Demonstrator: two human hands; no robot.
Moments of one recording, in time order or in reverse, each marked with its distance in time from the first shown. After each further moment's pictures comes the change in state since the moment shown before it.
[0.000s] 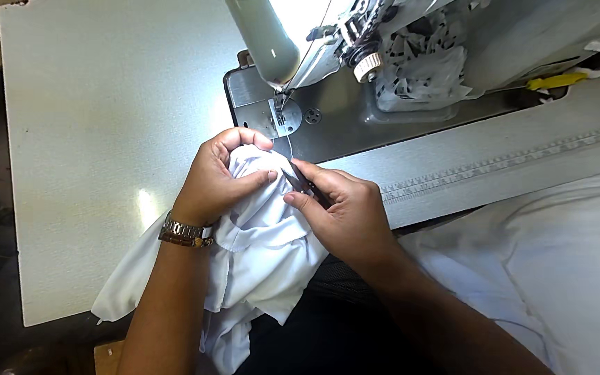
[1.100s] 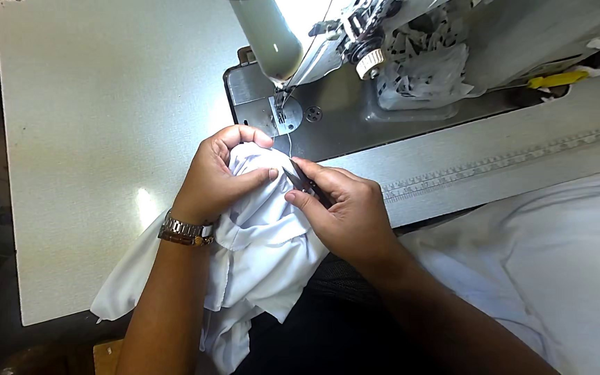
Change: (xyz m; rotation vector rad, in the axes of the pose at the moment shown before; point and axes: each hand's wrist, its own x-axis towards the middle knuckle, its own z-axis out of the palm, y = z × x) left_hand 0.000 0.003 0.001 0.006 0.010 -0.035; right_hand 0.000 0.002 0.001 0.011 0.020 -0.027
